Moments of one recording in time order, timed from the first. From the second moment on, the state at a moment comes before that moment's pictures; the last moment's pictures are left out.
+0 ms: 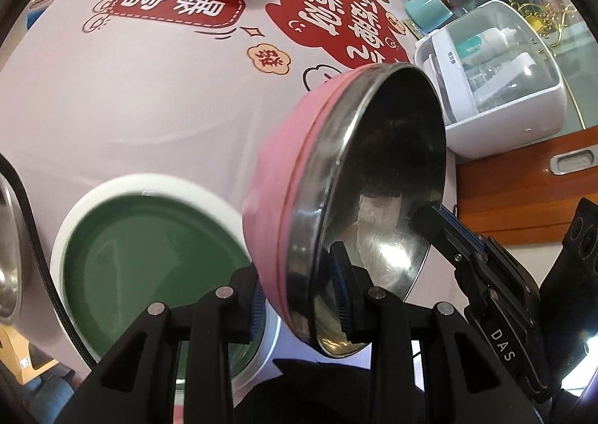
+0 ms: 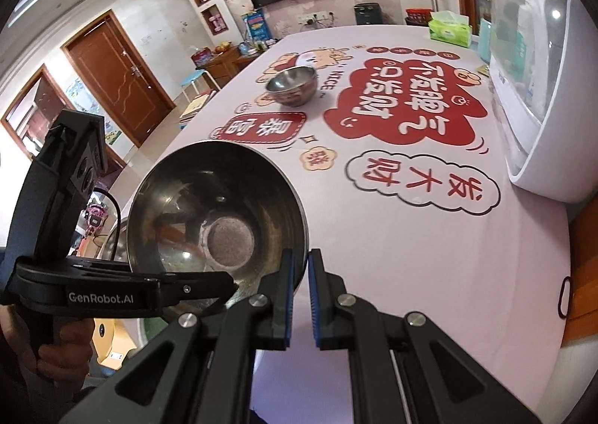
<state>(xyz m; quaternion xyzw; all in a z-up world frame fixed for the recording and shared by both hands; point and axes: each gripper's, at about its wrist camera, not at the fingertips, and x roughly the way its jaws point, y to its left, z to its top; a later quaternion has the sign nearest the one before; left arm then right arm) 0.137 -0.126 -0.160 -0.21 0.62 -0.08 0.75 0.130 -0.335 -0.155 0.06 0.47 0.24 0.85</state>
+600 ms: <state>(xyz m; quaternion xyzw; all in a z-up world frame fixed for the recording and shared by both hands) 0.069 -0.028 -0.155 -0.26 0.62 -0.07 0.74 0.084 -0.243 -0.141 0.05 0.46 0.29 0.83</state>
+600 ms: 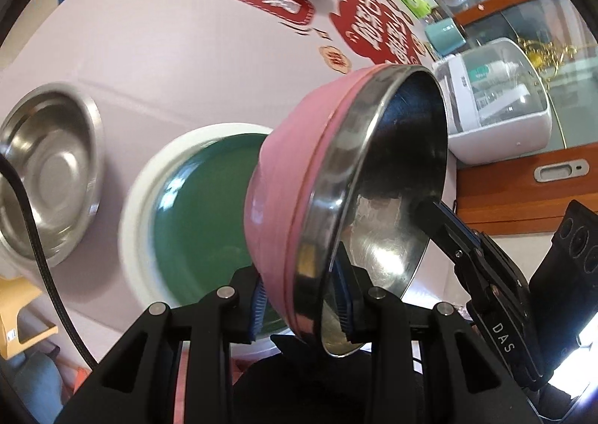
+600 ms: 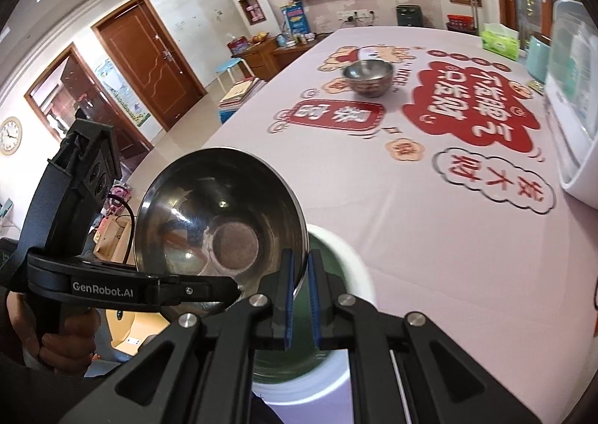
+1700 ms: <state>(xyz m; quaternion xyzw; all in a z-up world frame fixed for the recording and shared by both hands) 0.016 0.167 -0.172 -0.28 0.64 -0.01 0.72 0.055 -0.052 -0.138 0.02 0.43 0.34 0.84</state>
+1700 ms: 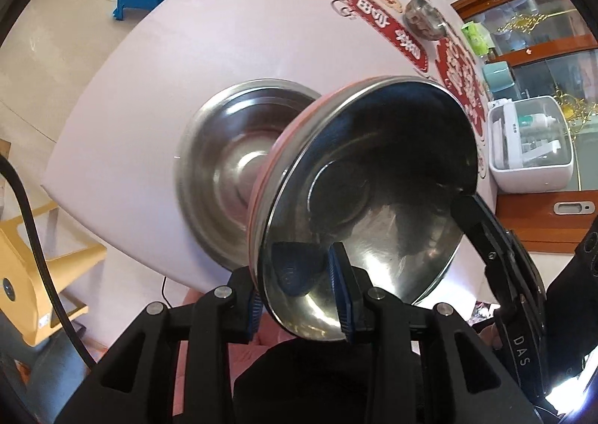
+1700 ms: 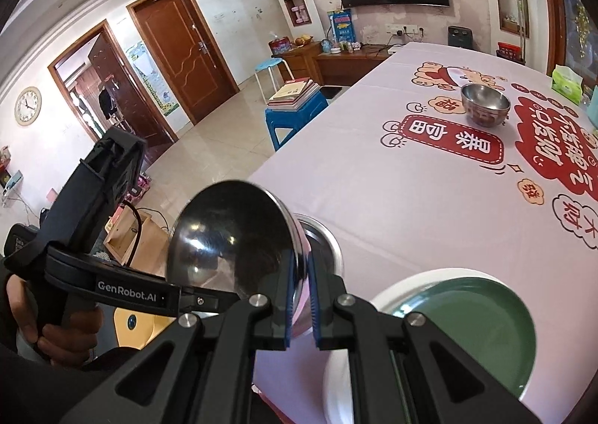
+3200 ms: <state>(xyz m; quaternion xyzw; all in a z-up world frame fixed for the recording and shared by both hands) 0.078 0.161 -0.134 -0.18 0.61 -0.07 0.77 0.070 -0.117 -0.140 0.09 0.47 0.15 0.86</state>
